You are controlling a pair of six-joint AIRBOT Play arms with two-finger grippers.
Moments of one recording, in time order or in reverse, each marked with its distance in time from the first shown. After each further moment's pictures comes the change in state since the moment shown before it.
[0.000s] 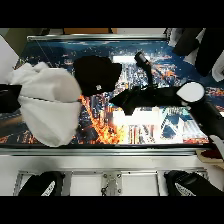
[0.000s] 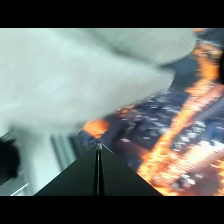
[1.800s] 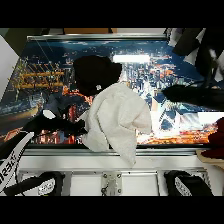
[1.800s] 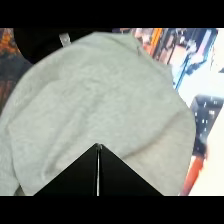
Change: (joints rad) left arm 0.255 -0.730 -0.712 -0.761 0.203 0.369; right arm -0.399 0.213 -0.128 -0.411 0.081 0.478
